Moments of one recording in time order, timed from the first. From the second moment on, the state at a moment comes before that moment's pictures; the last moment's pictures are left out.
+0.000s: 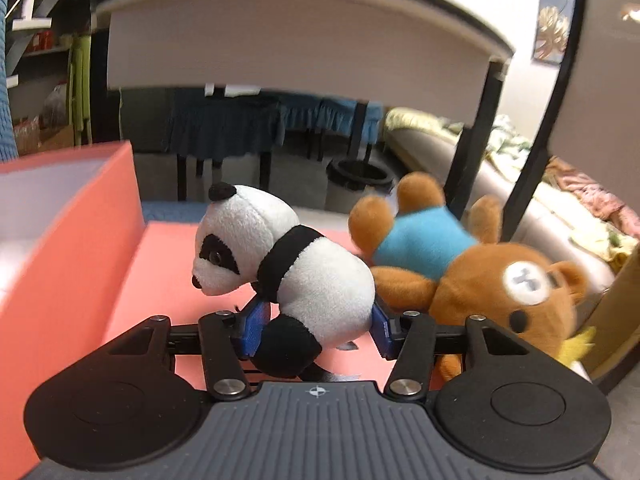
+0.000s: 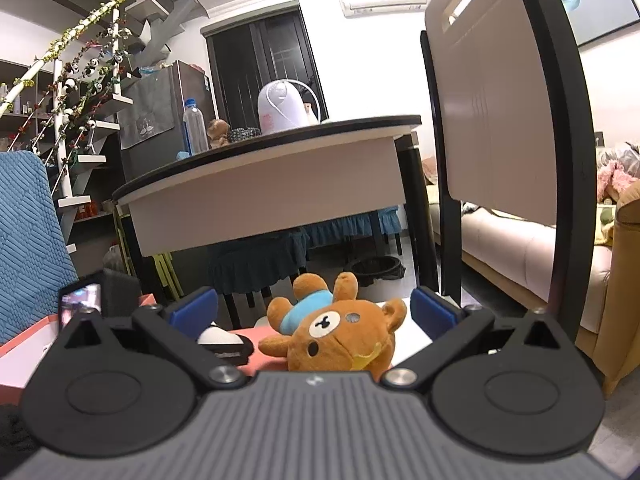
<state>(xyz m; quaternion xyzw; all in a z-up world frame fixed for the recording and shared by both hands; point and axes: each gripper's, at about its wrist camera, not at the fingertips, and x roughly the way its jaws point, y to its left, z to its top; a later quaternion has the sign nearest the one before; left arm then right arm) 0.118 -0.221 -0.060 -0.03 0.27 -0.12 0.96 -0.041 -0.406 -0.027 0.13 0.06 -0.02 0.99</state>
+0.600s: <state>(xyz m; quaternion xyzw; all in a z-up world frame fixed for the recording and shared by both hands) 0.111 -0.065 0.055 -0.04 0.26 -0.06 0.96 -0.048 -0.361 -0.016 0.09 0.02 -0.01 1.00</state>
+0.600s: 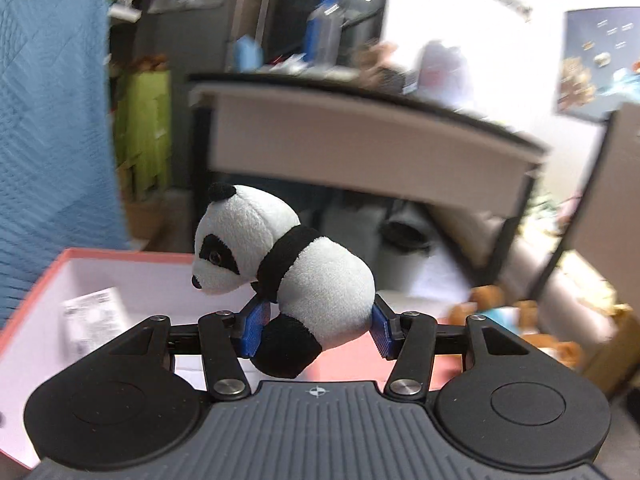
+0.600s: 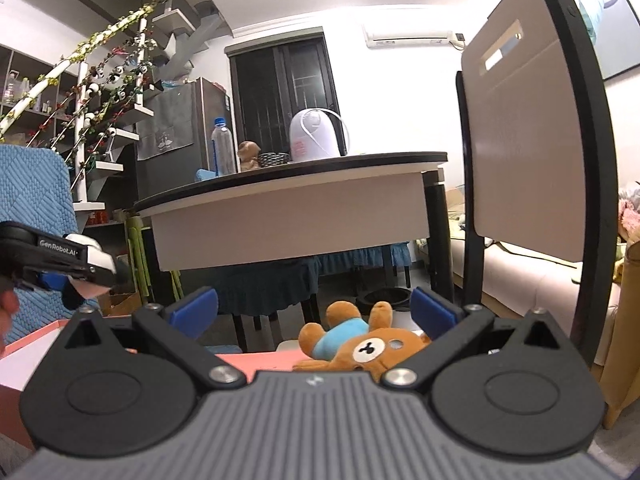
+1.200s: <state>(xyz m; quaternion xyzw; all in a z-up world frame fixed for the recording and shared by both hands) 0.283 -0.026 -0.052 -0.03 0.48 0.06 0.87 -0.036 -0.372 -0.024 0.09 0.05 0.01 0.99</state>
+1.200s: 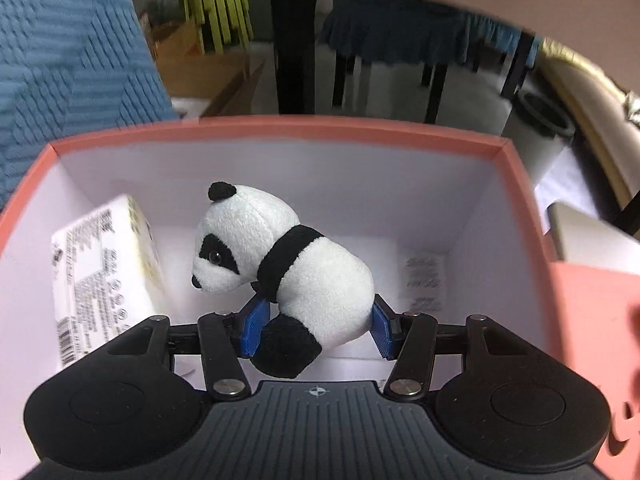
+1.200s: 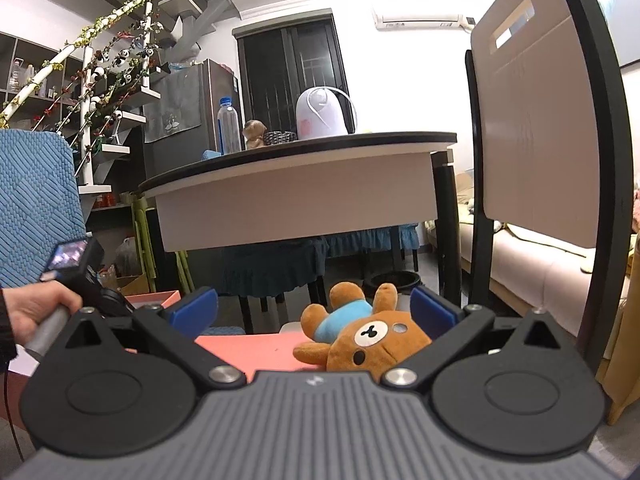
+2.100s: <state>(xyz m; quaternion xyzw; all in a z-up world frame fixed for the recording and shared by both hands) 0.081 -0.038 0.049 -0.03 0.28 -0.03 0.96 -0.034 -0.334 -0.025 0.07 0.07 0.03 0.99</state>
